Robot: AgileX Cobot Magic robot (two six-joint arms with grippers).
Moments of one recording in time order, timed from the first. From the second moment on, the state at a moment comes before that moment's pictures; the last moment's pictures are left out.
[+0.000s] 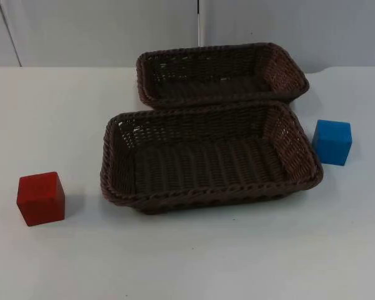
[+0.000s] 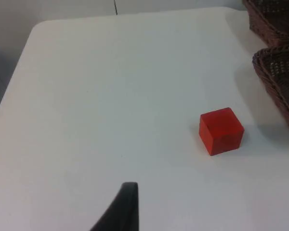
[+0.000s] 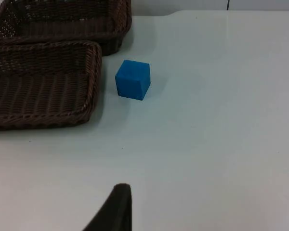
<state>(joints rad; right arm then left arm) 0.14 0.00 -0.52 -0.02 1.08 0.03 0.02 0.01 -0.50 -0.03 1.07 0.07</state>
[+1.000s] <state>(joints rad) 0.14 0.00 -0.52 -0.02 1.08 0.03 0.02 0.08 -0.52 -0.05 1.02 0.07</state>
